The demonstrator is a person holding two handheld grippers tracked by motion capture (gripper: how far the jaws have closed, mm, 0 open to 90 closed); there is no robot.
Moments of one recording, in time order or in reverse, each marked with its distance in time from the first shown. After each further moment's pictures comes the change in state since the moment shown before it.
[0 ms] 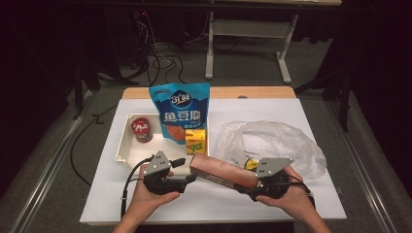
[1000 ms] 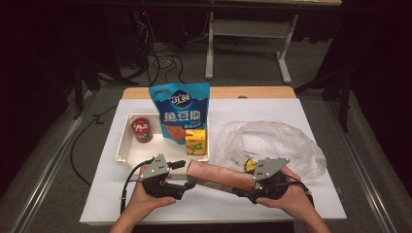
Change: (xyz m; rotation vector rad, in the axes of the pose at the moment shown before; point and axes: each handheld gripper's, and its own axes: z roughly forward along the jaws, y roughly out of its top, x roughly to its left) left arm 0.000 -0.006 -0.002 0.003 -0.070 0.078; right arm -0.001 -0.002 0.005 0.014 0.075 -0.055
